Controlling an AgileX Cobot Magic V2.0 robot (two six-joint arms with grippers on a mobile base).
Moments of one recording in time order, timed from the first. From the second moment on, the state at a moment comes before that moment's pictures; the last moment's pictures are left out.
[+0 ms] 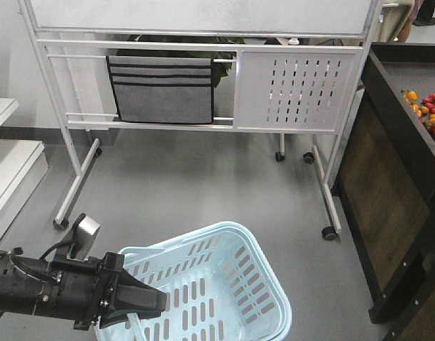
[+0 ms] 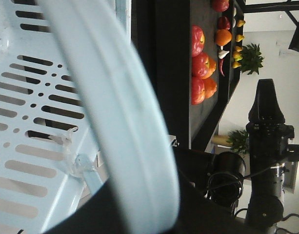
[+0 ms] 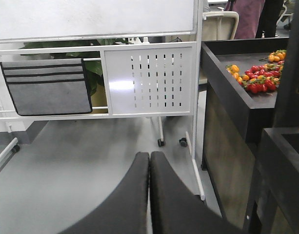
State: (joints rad) left arm -0.14 1.61 -0.55 -1.54 1.12 0.91; right arm -0.04 -0.01 0.03 -0.07 0.20 0.10
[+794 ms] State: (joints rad) left arm -0.14 1.61 -0.55 -1.54 1.12 0.91; right arm -0.04 -0.01 0.03 -0.07 0.20 0.10
